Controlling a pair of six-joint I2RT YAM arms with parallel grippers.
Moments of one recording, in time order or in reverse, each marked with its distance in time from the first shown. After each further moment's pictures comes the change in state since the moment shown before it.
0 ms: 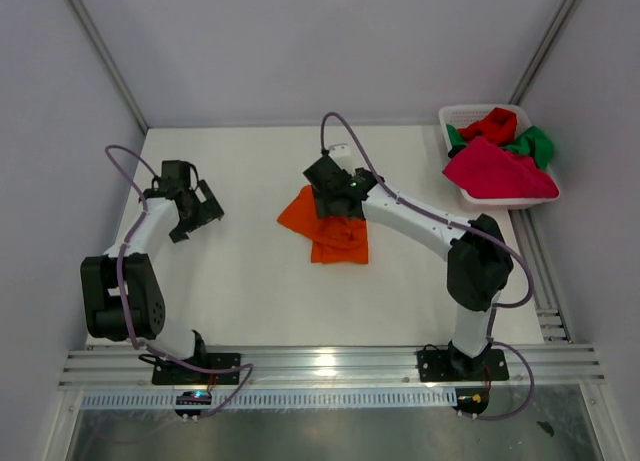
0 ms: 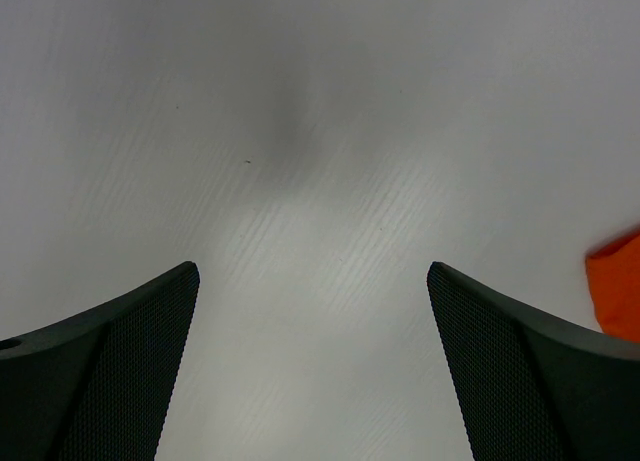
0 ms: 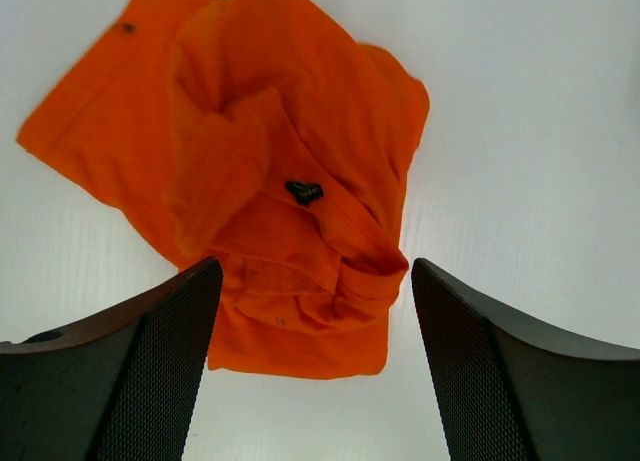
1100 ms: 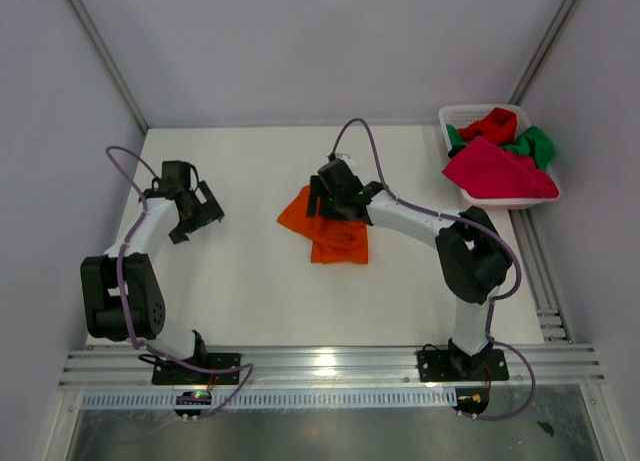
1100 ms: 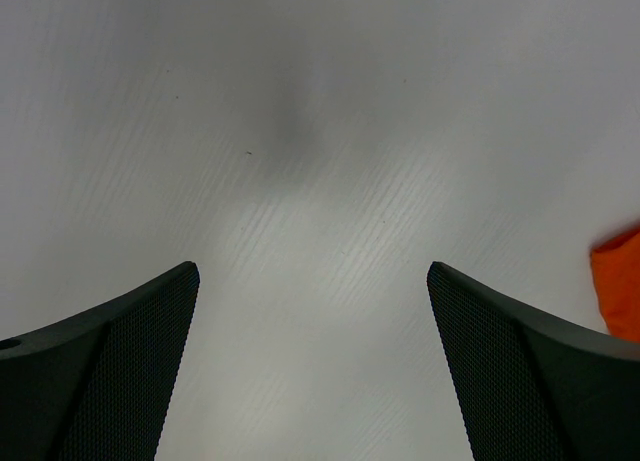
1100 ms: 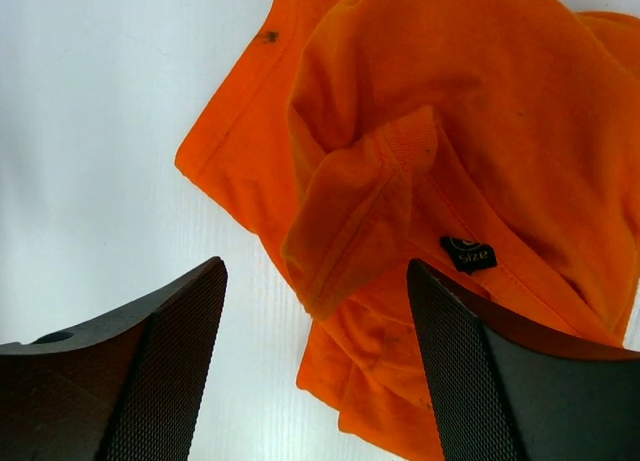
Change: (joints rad) left arm 0.000 0.000 0.000 -0.014 0.010 0.000; right arm -0.119 -0.016 -0.302 0.453 -0.420 0.229
